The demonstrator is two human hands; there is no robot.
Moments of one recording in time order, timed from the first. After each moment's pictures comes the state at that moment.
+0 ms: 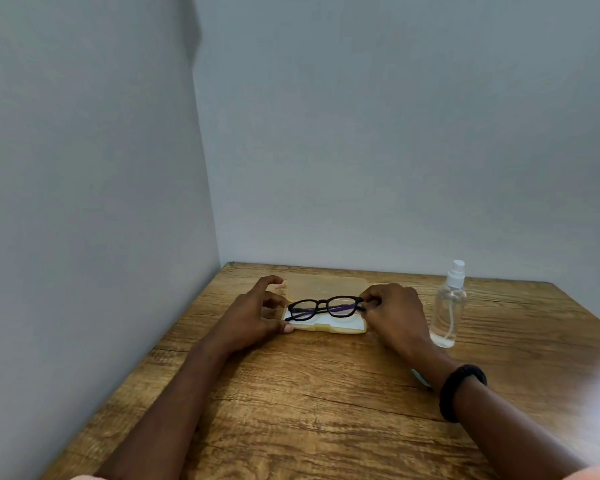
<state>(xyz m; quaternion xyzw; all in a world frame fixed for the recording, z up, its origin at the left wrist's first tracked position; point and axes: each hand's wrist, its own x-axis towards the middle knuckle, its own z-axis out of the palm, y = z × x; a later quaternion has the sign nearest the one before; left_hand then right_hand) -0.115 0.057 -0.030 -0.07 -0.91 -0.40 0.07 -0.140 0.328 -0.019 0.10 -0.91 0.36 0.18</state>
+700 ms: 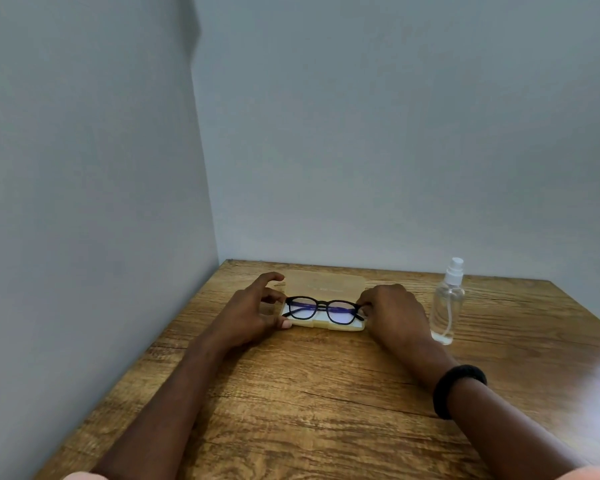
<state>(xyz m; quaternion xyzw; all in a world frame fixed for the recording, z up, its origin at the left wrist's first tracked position) -0.121 0.054 -0.033 -0.07 -0.92 -0.38 0.08 -0.134 0.330 -0.009 0.13 -0.97 0.15 0.15</state>
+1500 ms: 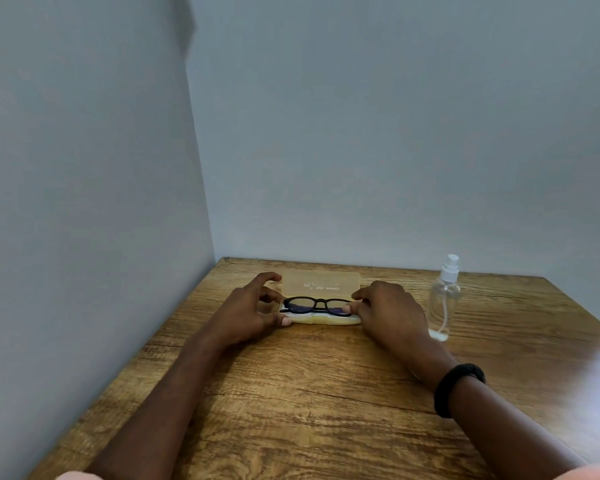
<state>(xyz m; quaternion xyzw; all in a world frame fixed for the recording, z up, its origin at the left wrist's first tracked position) -0.124 0.056 -0.035 -0.07 -0.93 -0.36 0.08 -0.133 0.330 -0.012 0.13 -0.96 0.20 0.15</state>
